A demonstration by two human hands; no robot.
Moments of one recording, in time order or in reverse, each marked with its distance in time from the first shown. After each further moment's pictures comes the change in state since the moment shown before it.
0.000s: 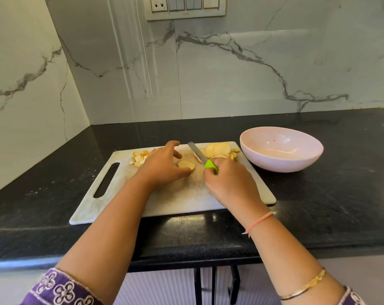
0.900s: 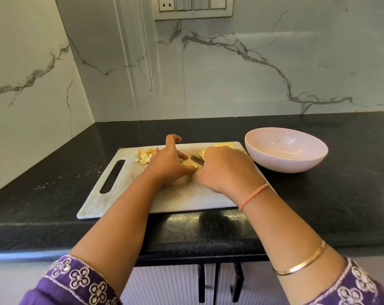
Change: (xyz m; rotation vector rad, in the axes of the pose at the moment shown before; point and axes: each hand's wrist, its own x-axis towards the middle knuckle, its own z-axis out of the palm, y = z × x) left_hand 0.010 -0.005 0.006 -0.171 0.028 -0.075; right_hand 0.005 -0.054 -0.026 -0.509 -0.223 -0.131
